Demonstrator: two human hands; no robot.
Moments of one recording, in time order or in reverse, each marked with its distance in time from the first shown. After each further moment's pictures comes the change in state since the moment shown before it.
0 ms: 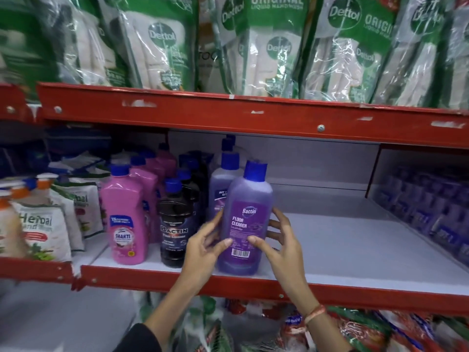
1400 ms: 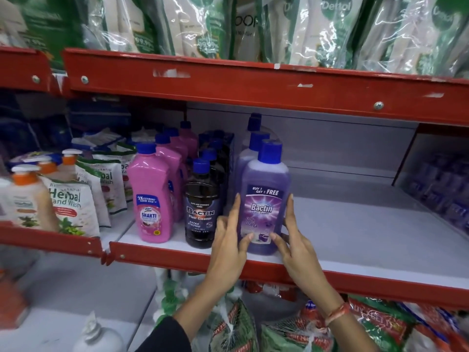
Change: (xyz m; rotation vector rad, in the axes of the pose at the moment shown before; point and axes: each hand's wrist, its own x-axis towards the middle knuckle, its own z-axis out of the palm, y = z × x) left_hand -0.017 -0.011 -0.005 0.620 0.053 0.095; right_hand -0.013 0.015 0.023 -0.456 -0.261 -0.042
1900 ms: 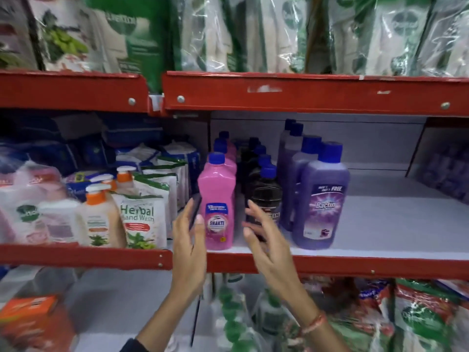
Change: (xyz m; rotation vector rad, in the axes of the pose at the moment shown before) left_hand -0.010 -0.065 -0.187 -0.279 0.224 -0.051; right_hand 0.001 -0.159 0.129 0.381 0.138 -0.100
